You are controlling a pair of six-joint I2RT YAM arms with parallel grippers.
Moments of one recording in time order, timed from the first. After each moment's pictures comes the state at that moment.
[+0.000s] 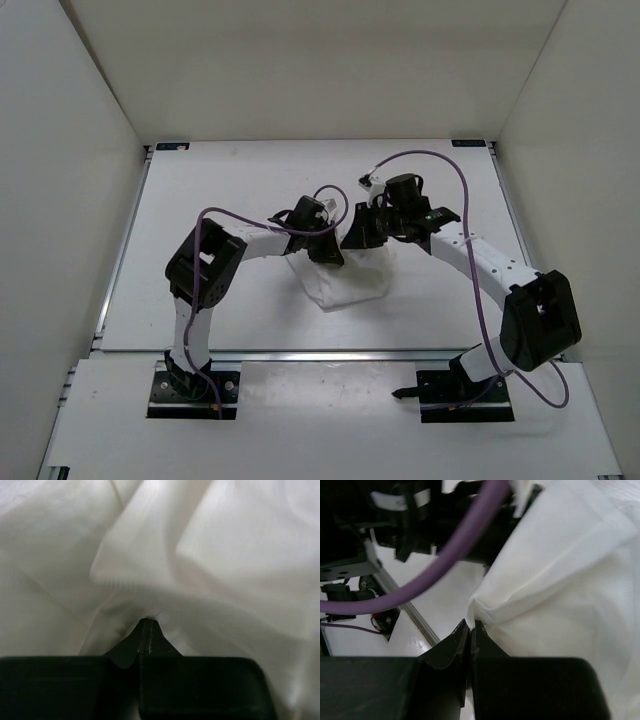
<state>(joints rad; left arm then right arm) -0.64 2.00 1.19 -0.07 0.33 -0.62 0.46 1.46 1.09 -0.35 -0.57 0.34</state>
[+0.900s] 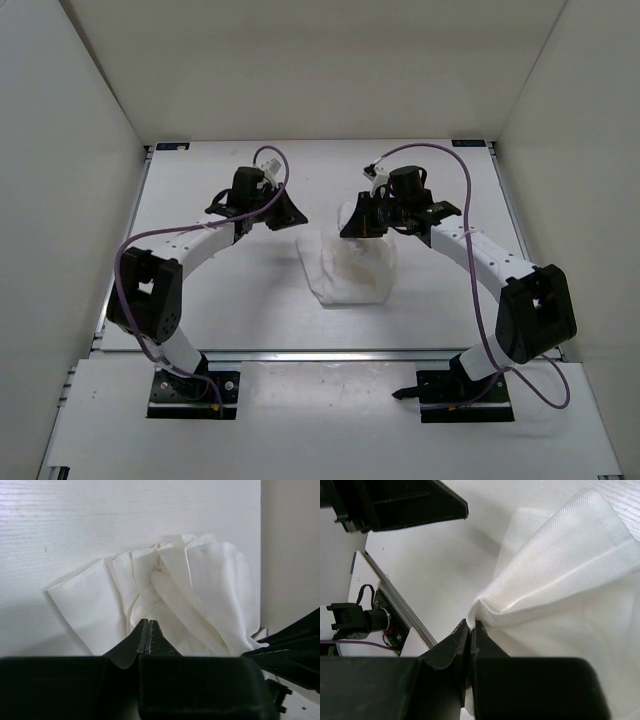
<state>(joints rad) -0.37 1.67 1.12 -0.09 0.43 -0.68 0.44 1.50 1.13 -0.28 -0.58 0.42</state>
